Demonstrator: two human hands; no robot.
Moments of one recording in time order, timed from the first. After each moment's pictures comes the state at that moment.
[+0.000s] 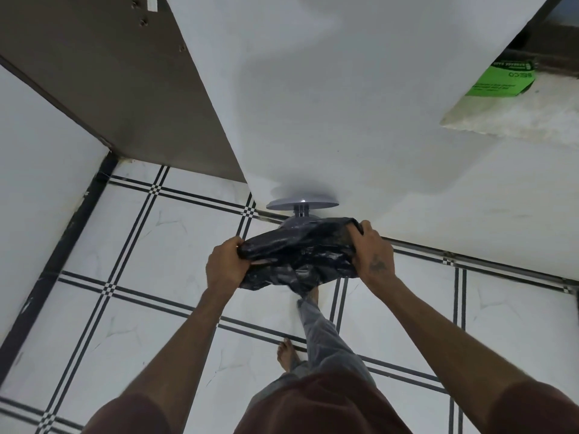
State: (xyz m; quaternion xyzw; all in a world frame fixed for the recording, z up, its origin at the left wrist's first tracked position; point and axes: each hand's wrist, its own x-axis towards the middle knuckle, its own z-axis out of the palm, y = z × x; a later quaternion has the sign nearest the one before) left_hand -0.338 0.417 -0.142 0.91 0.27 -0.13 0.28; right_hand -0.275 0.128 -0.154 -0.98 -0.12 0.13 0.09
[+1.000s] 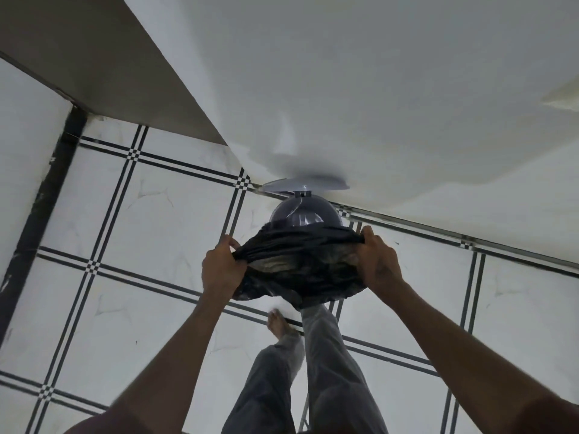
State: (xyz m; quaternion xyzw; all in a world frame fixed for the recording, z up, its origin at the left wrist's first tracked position) left_hand -0.277 0.417 -0.259 0.87 0.35 -0.19 0.28; right_hand -0.209 0.131 -0.273 -0.94 -0.01 0.29 0.17
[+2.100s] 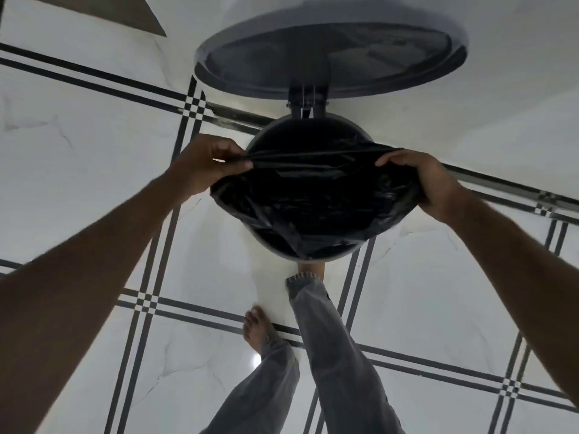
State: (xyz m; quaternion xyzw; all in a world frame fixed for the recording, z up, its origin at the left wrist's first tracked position) left_hand -0.160 0.468 -0.613 0.82 0.12 -0.26 0.49; right_hand -0.109 0.102 -0.622 -0.68 0.20 0.39 0.58
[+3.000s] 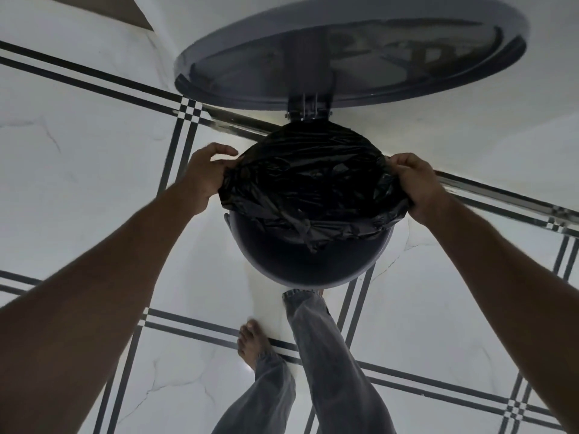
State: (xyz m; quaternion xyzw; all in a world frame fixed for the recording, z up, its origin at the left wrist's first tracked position) left_hand -0.142 0.457 -0.673 0.69 0.38 -0.23 0.58; right_hand -0.087 0.121 -0.683 -0.72 0.31 0.26 0.56
